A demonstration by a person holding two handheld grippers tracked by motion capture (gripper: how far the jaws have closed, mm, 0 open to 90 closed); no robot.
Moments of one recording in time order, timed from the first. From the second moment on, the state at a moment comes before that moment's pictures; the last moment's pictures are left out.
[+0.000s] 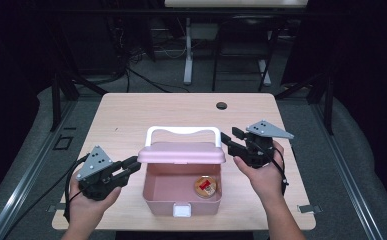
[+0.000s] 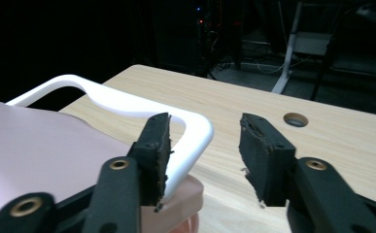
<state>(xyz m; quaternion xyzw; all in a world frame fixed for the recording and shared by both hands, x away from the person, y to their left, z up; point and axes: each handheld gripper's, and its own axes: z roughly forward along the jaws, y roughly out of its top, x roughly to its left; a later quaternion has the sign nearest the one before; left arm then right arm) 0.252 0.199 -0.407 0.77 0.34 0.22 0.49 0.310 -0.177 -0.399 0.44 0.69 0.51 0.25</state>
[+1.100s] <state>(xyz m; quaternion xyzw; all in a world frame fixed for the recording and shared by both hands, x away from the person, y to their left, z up) 0.239 0.201 -0.419 0.78 0.34 0.21 0.48 0.314 -0.181 -0.400 0.44 0.68 0.52 0.27</state>
